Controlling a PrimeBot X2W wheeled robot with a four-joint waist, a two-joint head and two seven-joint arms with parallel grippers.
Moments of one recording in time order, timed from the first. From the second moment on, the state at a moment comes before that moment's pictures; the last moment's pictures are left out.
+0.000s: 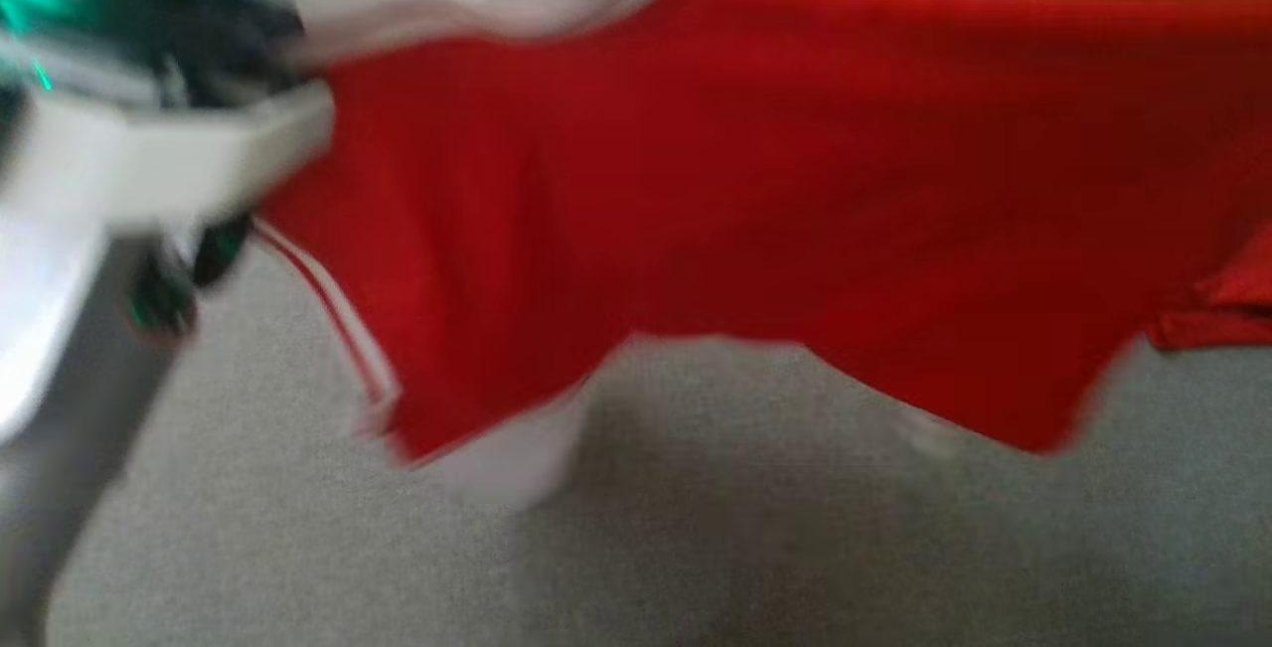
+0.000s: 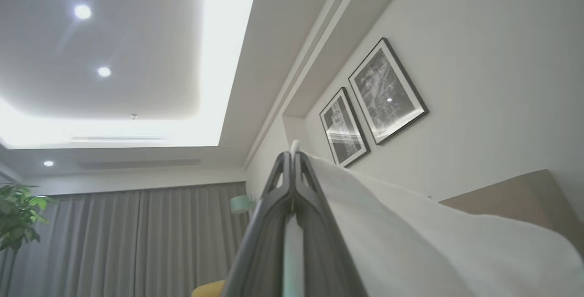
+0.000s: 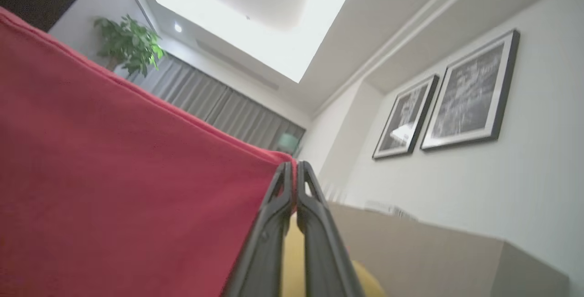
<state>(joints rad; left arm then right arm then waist) -0.83 0.51 -0.52 -0.14 -0.57 0.22 -0.23 -0.18 -0.39 -0.18 -0.22 -0.05 0.13 -0.26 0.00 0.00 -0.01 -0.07</state>
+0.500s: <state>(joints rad) -1.30 0.39 -0.55 0.39 -0.60 0.01 -0.16 -0.95 -0.61 0.22 0.28 0.14 0.13 -0.26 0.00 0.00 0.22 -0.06</state>
